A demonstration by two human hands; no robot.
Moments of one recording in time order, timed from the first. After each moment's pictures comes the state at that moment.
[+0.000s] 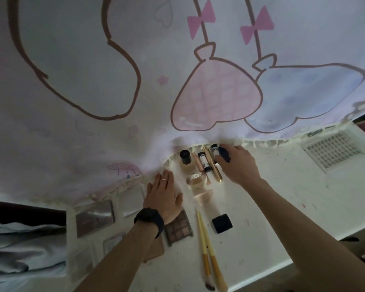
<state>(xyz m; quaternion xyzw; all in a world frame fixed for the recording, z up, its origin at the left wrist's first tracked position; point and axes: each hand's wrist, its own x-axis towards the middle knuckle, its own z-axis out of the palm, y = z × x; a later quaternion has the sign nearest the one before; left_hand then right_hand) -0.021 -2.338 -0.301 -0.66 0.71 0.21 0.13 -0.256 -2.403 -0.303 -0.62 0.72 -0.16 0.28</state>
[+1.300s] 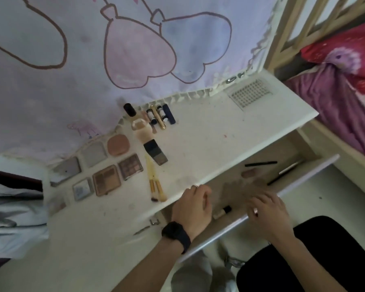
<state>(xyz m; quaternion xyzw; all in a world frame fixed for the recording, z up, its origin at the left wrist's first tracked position) -0.212 -2.101 -0.277 -0.58 0.76 0.30 -0.07 -0.435 -2.037 -0.353 -0.61 0.77 -0.07 0.18</state>
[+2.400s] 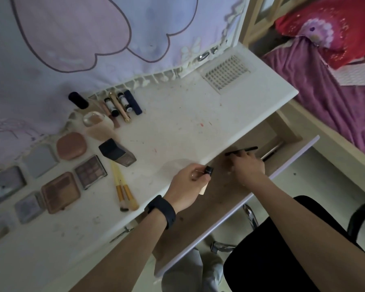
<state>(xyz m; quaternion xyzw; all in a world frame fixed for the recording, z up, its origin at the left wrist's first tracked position) -0.260 -2.166 -0.319 -0.55 0.53 0.64 -0.11 -0.475 -2.159 -0.380 -0.57 0.77 0.20 0.22</state>
